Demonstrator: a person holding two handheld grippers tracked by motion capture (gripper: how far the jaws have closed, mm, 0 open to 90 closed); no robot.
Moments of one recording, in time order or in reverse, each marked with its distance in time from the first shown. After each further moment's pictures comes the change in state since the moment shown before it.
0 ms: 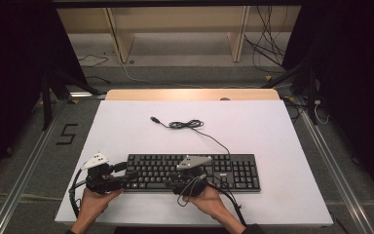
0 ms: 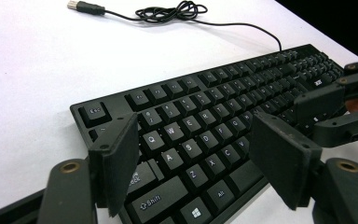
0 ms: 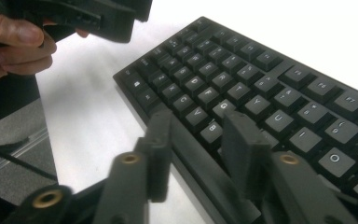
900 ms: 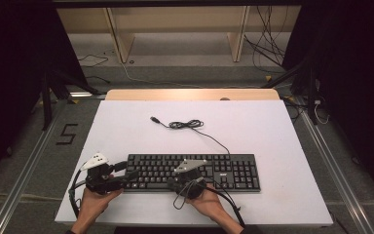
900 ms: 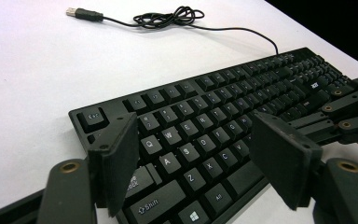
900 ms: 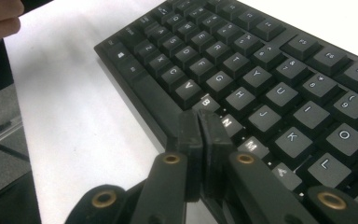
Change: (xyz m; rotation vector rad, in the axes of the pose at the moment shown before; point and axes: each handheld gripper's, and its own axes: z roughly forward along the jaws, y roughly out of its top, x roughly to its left) left arm -0.001 0.000 -0.001 -0.017 -0.006 0.009; right arm 0.000 -0.010 0.012 0.069 -0.048 -0.023
